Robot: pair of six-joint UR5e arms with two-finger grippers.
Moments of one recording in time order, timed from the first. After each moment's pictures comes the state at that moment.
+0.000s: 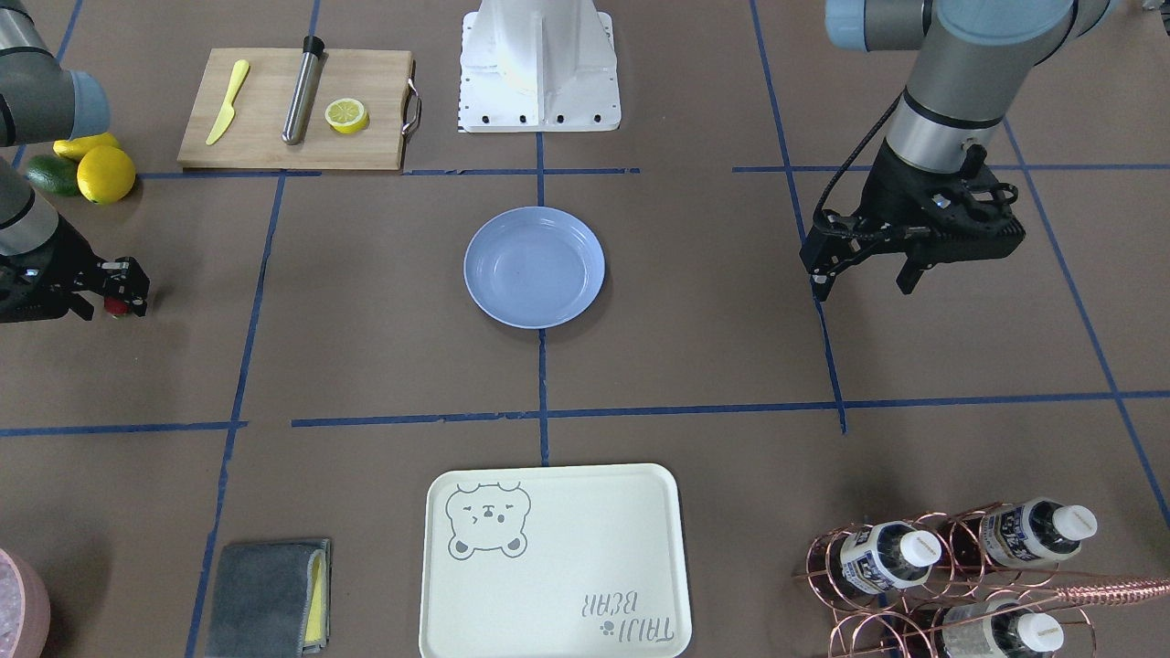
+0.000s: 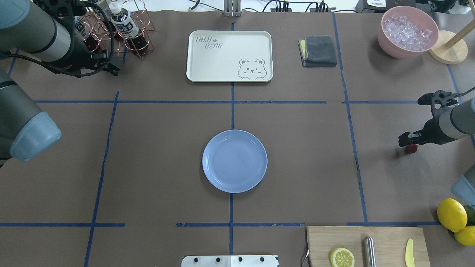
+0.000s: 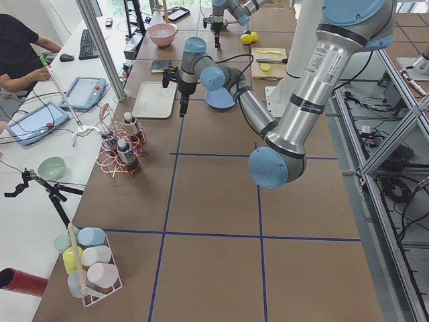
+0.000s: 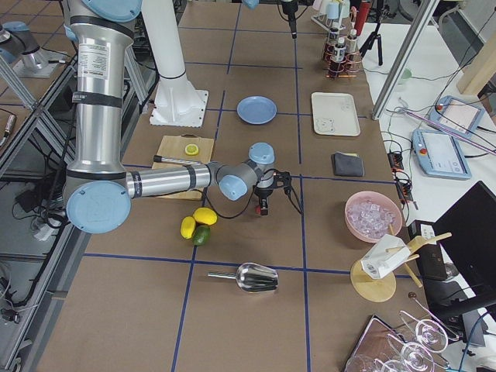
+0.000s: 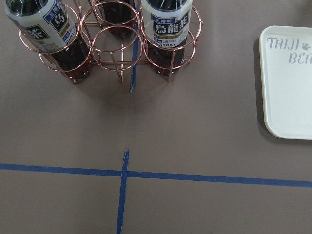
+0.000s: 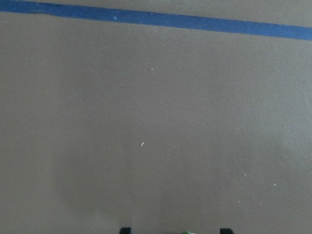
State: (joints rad) left arm -0.92 -2.00 -1.96 -1.50 -1.95 -0.97; right arm 0.89 -1.66 1.69 -1.03 2.07 0.79
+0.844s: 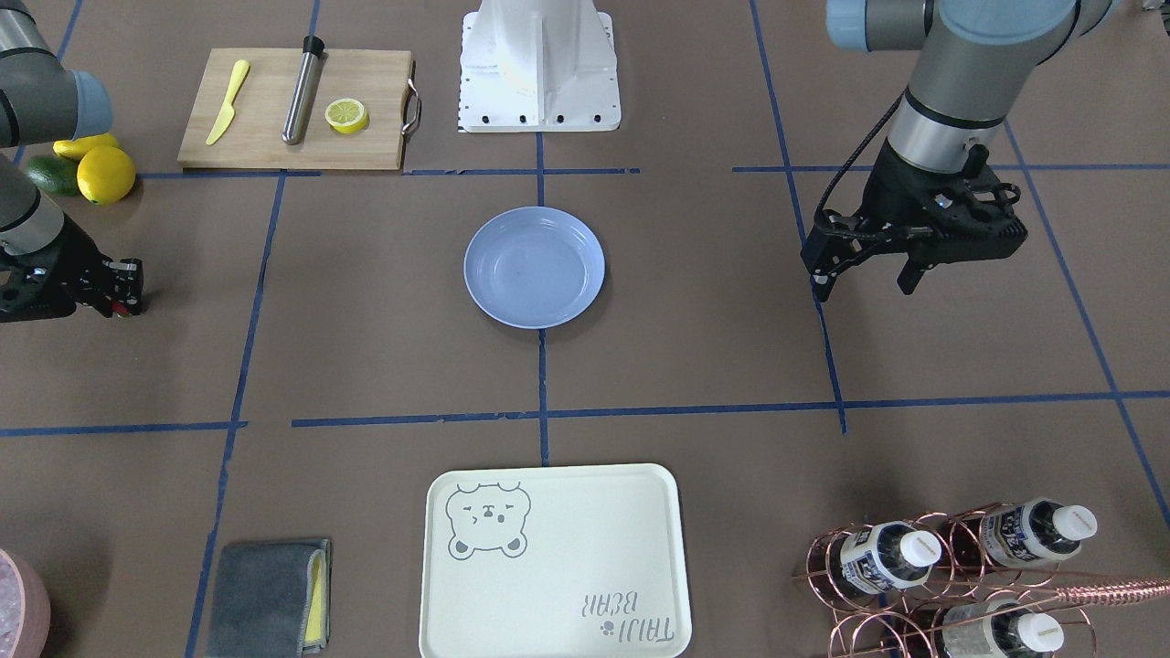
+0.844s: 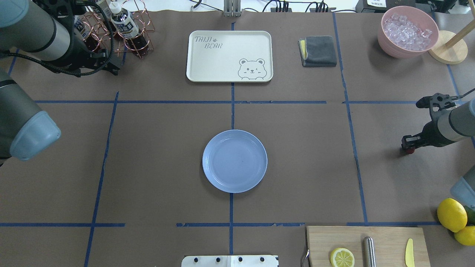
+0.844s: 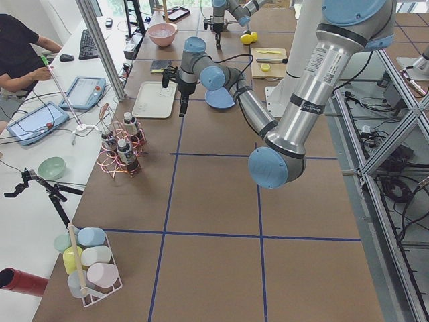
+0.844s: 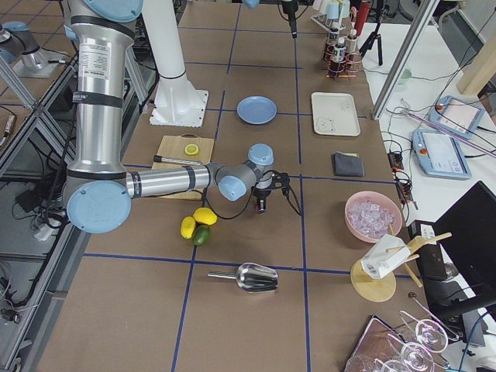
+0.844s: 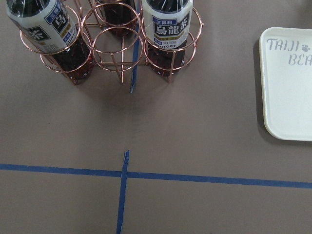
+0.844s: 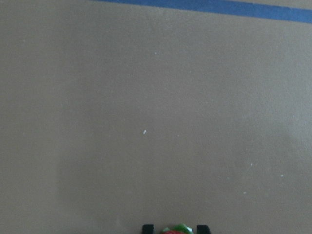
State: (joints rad) left arm -0.92 -2.00 -1.96 -1.50 -1.95 -0.97; right arm 0.88 -1.66 1.69 -1.03 2.08 0.78
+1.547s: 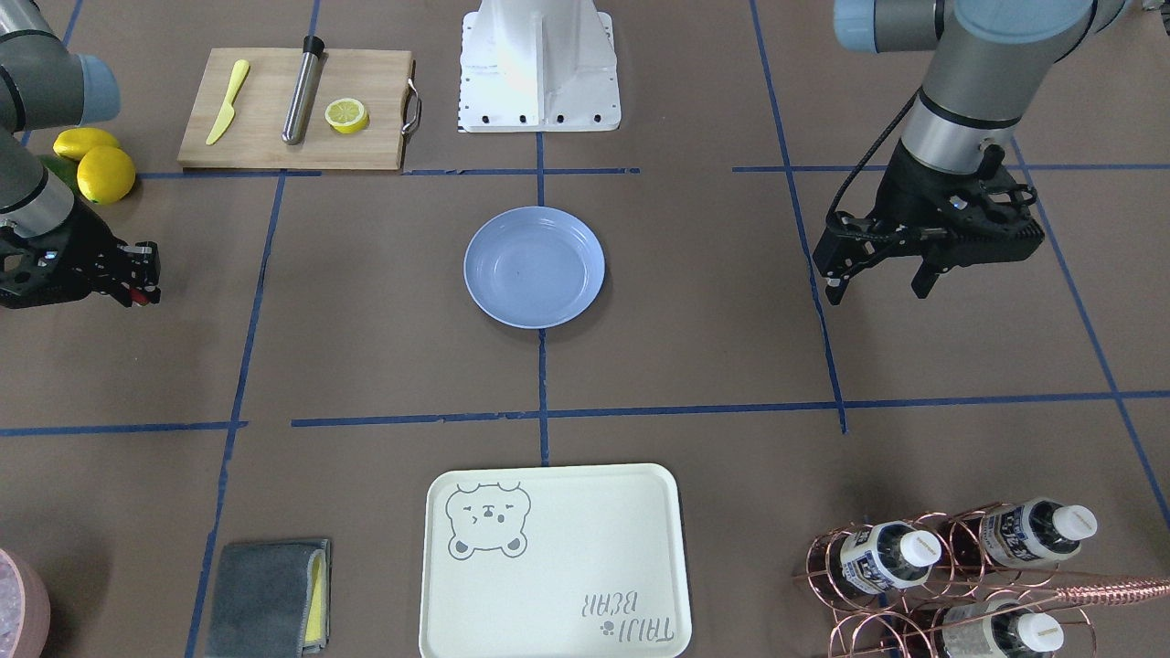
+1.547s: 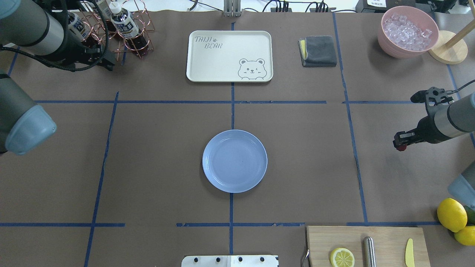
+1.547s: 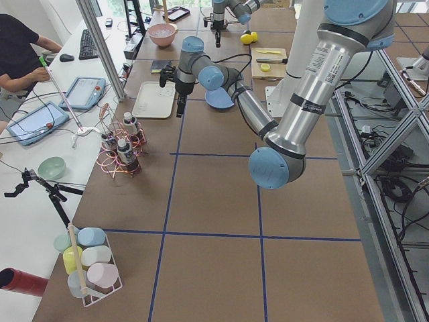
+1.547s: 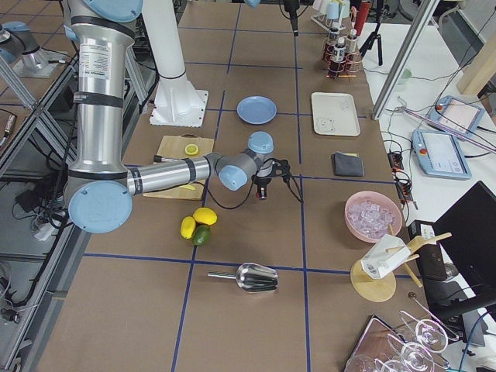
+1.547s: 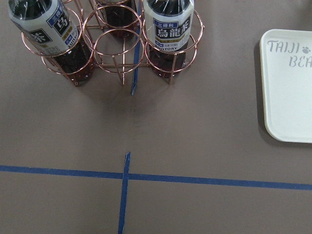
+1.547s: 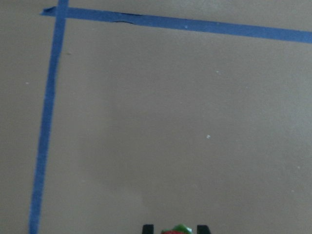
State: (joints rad) left arm -0.96 -2.00 -1.95 -1.49 -1.96 -0.90; right arm 0.88 -1.63 1.81 -1.09 2.13 0.79
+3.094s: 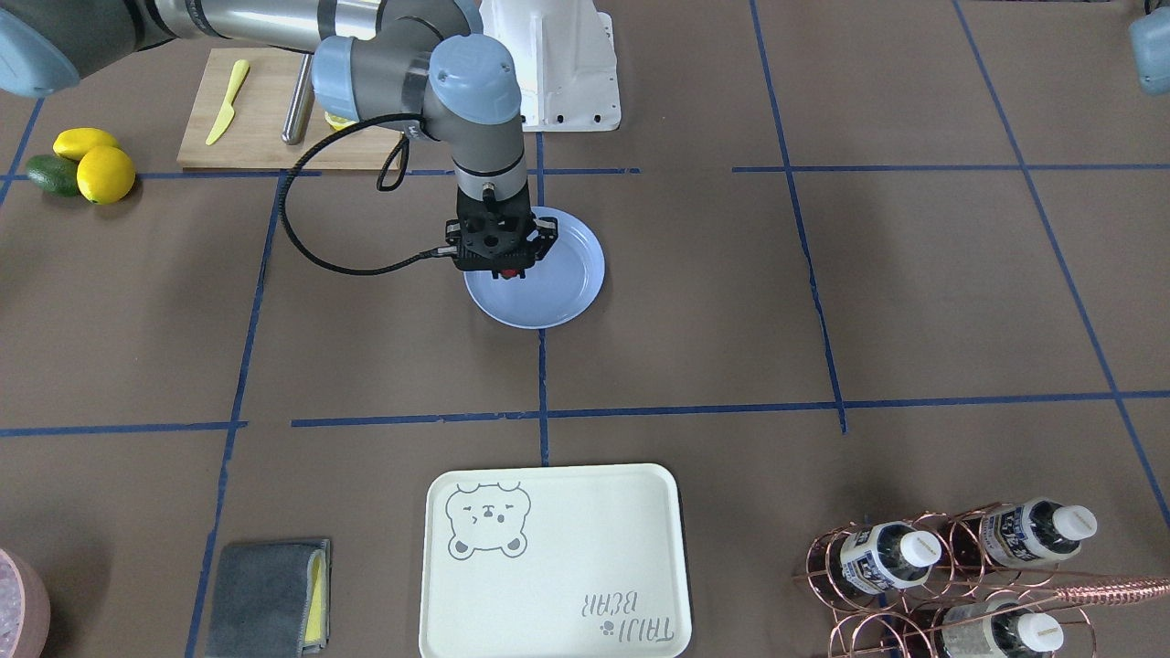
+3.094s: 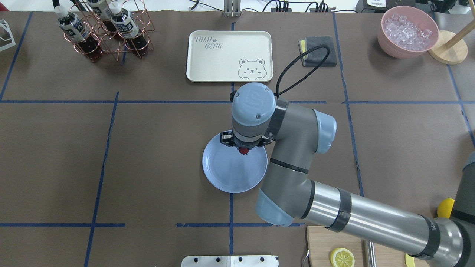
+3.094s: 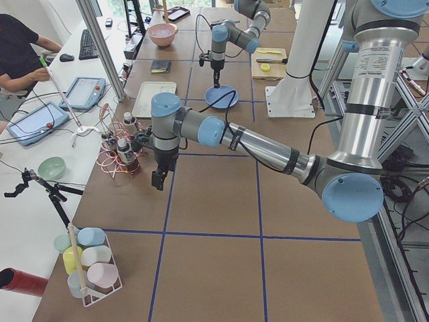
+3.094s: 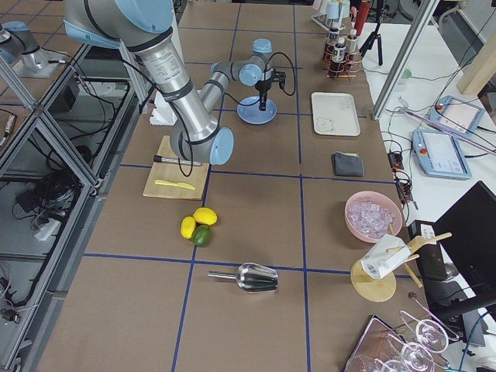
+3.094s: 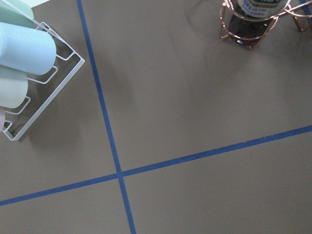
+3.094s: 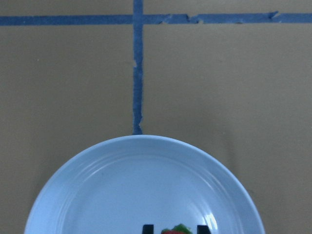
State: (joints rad) left arm -1.42 -1.69 -1.81 -1.50 -2.15 -0.03; right arm 0.46 -0.79 1.57 -1.60 1.83 1.24
